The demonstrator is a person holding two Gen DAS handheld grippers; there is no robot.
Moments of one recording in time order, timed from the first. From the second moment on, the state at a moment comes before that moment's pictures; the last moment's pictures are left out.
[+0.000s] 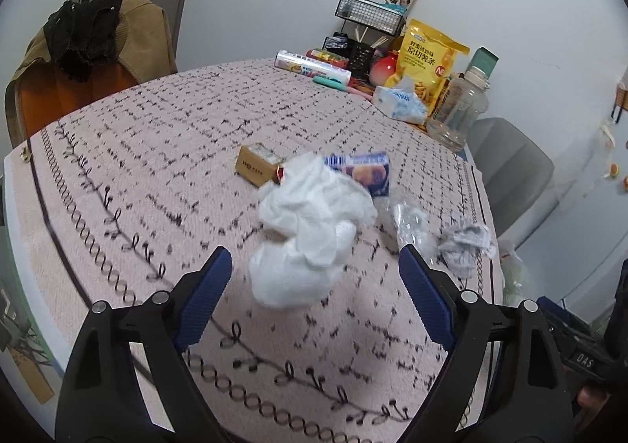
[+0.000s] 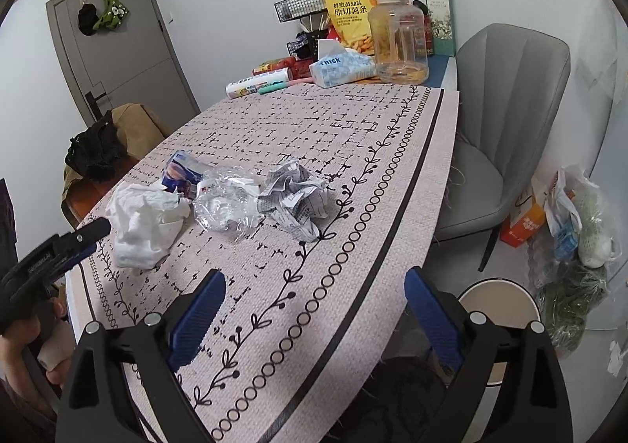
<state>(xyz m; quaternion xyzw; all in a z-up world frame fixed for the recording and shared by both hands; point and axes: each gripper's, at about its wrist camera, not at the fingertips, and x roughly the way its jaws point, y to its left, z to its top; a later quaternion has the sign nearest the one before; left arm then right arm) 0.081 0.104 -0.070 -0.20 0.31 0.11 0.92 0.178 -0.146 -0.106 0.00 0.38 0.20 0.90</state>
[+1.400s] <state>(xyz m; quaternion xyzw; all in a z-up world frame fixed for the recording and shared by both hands) 0.068 0.120 0.007 -0.23 0.21 0.07 0.95 0.261 -0.101 -0.111 0.04 0.40 0.26 0.88</state>
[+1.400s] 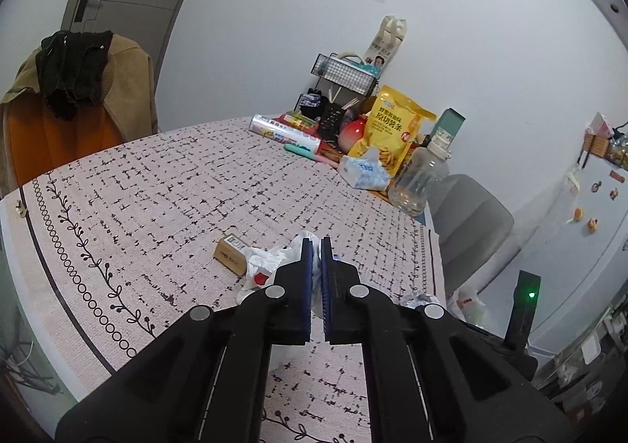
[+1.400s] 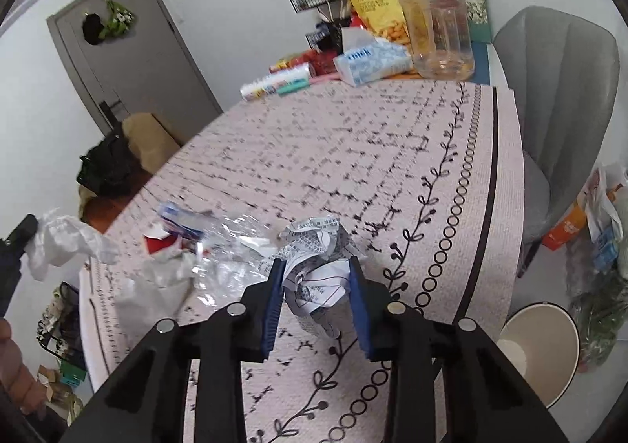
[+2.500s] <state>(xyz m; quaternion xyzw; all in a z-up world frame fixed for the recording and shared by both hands) 0.182 -0.101 0.023 -0.13 0.27 -0.13 0.94 0.226 -0.328 -0.087 0.13 0.34 0.10 0.93</state>
